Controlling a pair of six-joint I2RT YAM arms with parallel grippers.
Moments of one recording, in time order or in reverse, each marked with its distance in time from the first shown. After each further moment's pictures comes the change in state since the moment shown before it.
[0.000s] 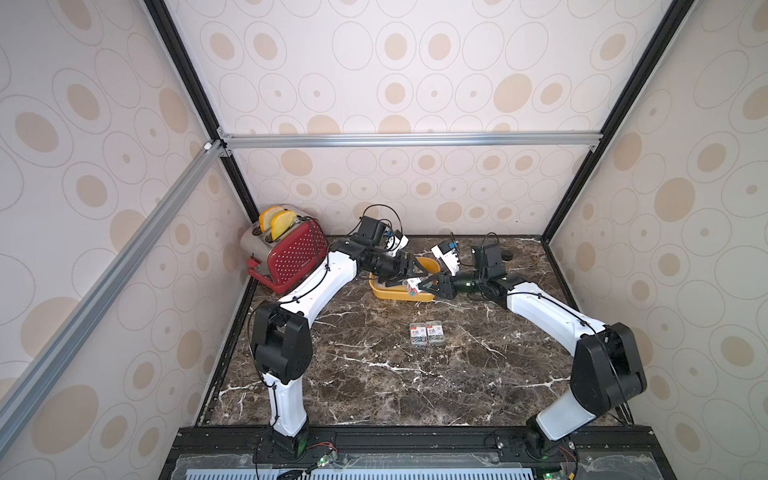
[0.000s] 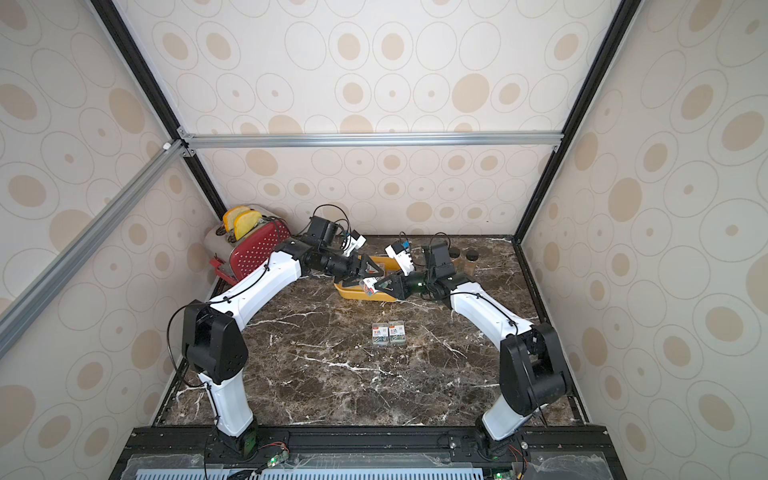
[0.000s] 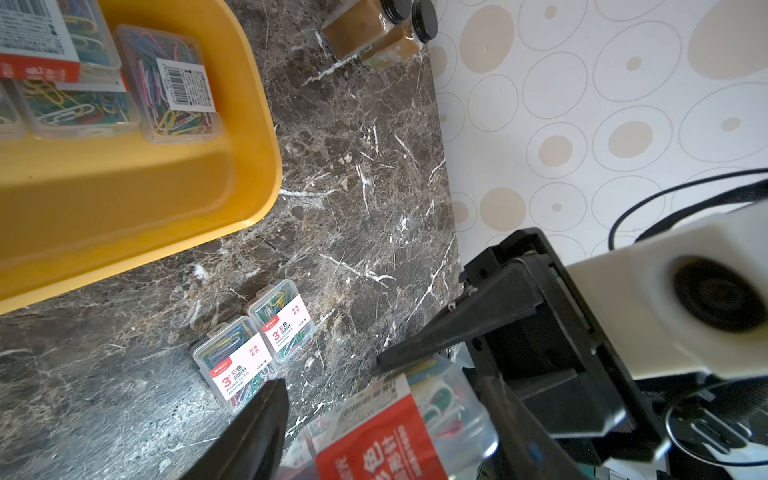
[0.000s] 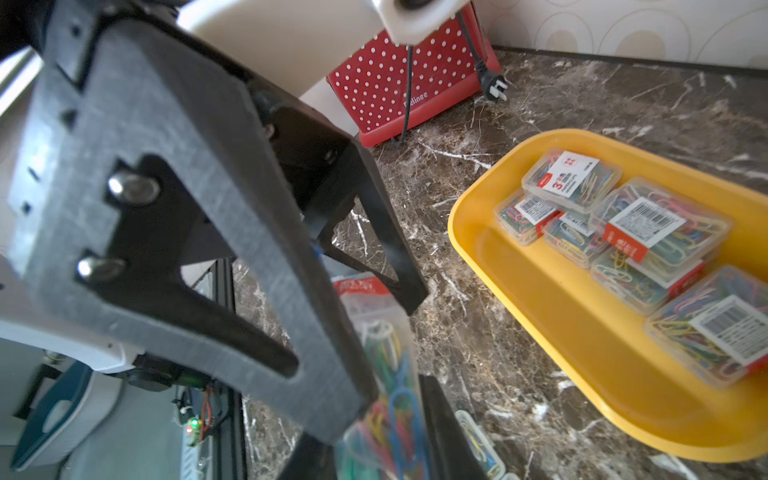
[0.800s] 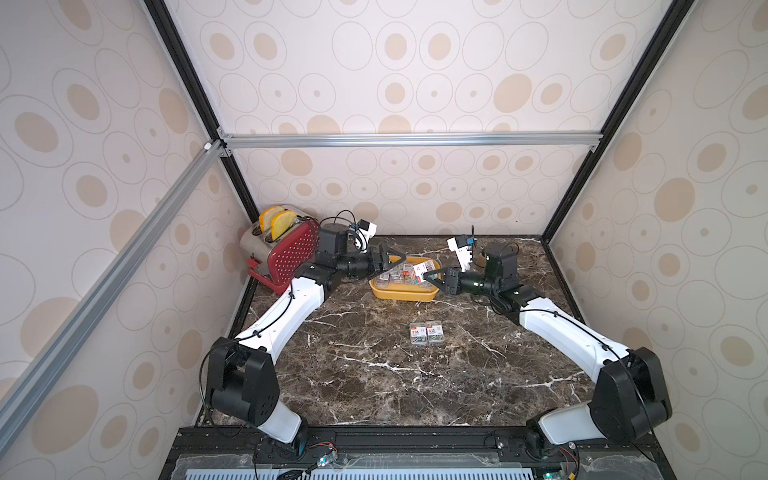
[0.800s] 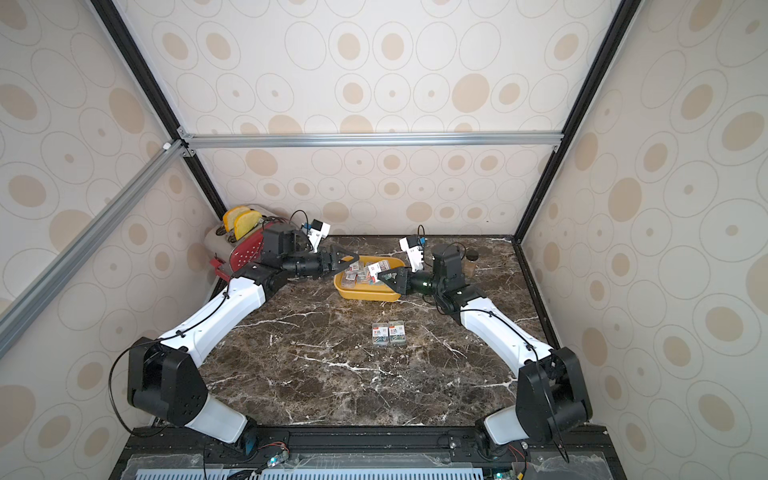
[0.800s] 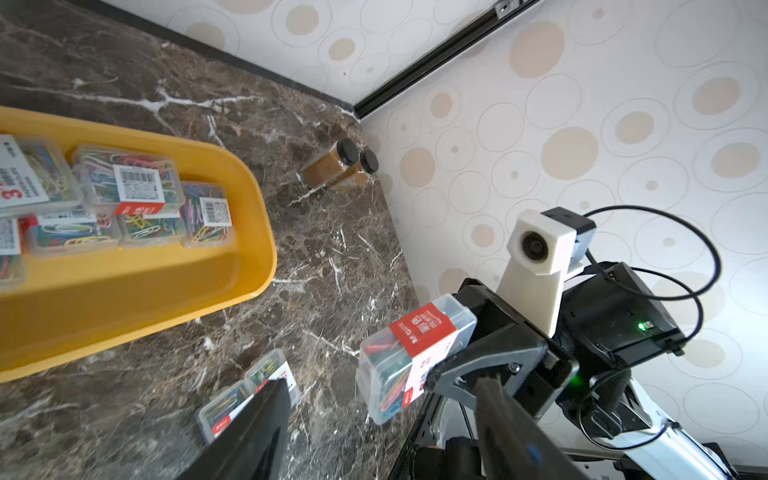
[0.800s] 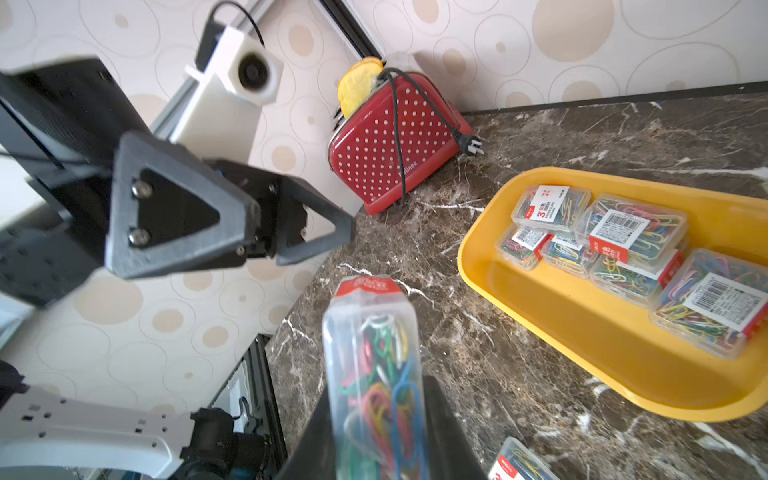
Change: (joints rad) left arm 0.117 -0.338 -0.458 0.585 -0.007 -0.219; right arm 0.008 -0.171 -0.143 0.258 0.109 0.414
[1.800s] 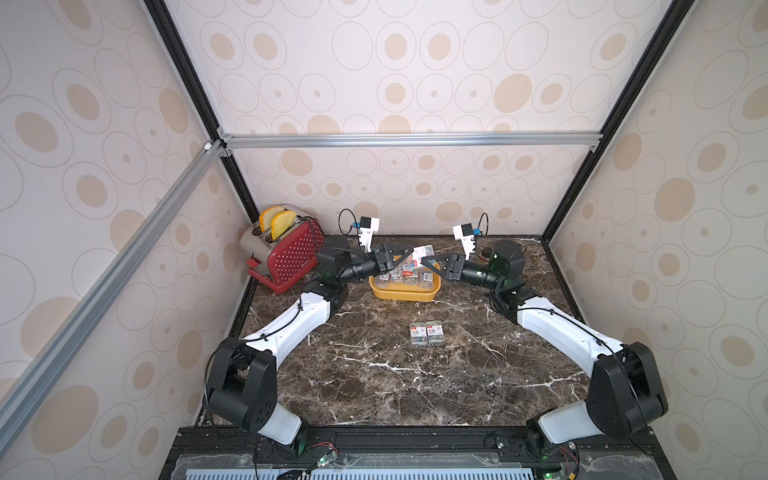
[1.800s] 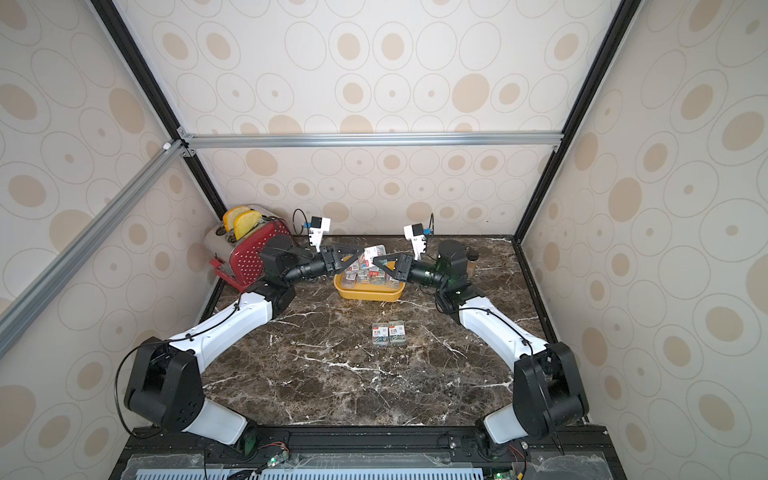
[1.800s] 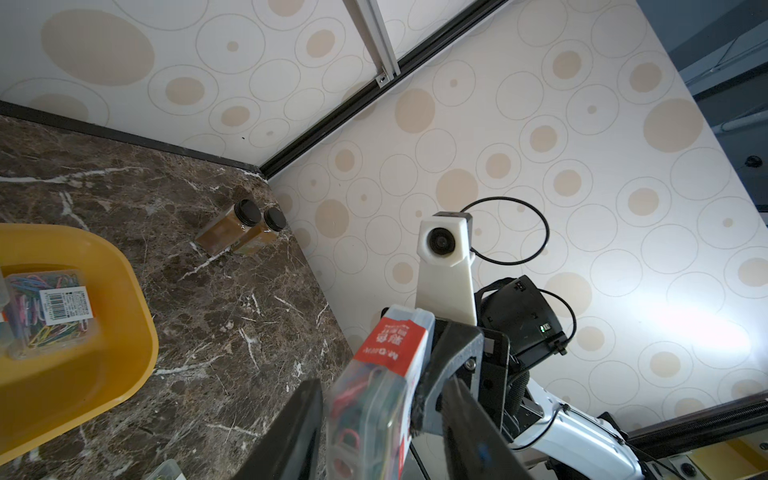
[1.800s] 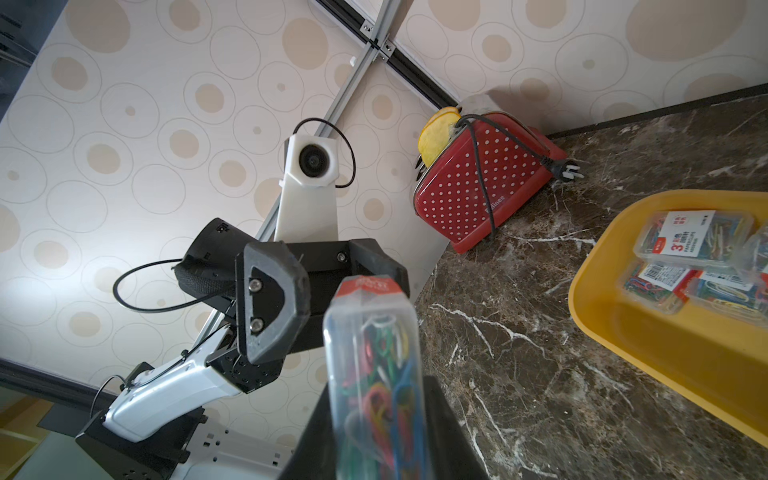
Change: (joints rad) left arm -0.062 -0.023 -0.153 0.573 0.002 -0.260; right arm -0.011 0.039 -0.011 0.345 -0.142 0.389
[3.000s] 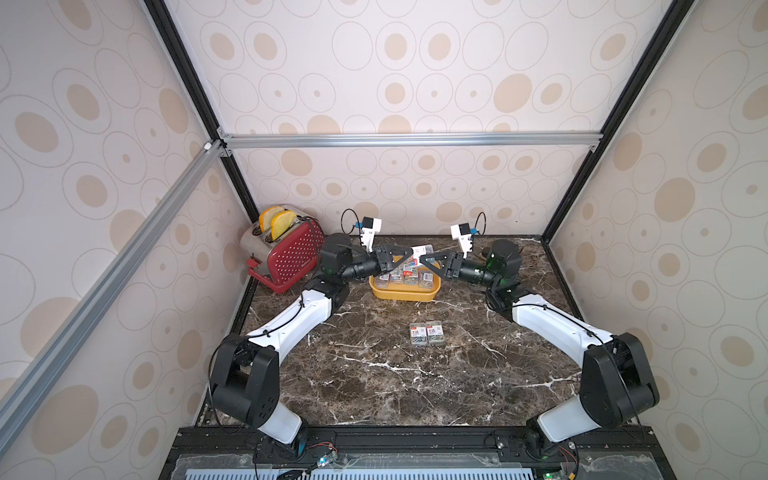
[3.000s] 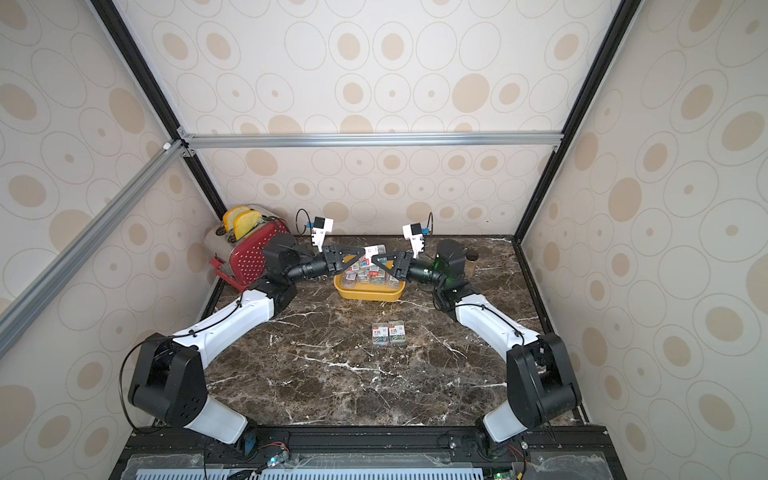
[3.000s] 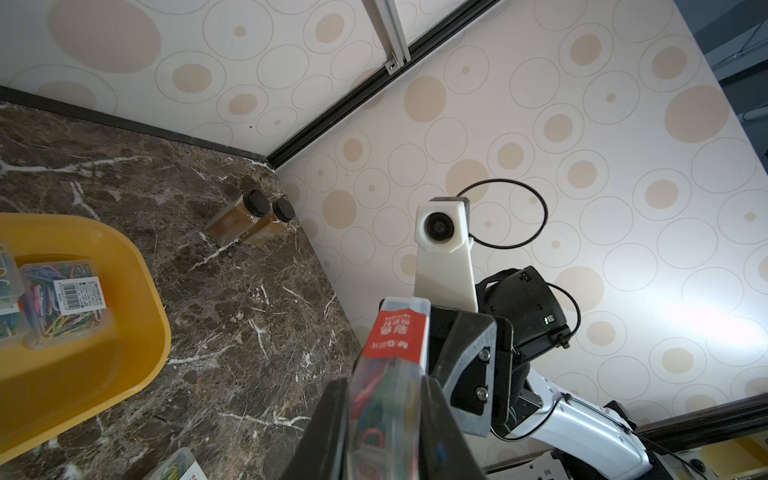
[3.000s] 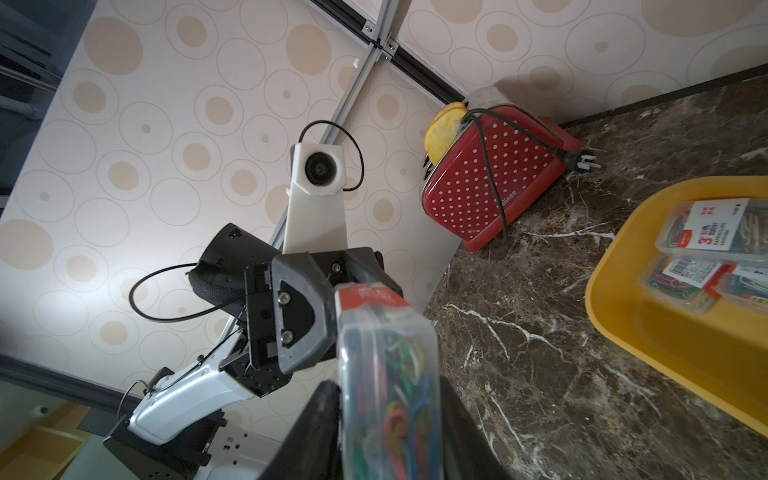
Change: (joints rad) left arm 0.000 0.026 0.031 -0.080 0.030 0.050; right arm -0.003 0.054 0.010 0.064 -0.030 0.063
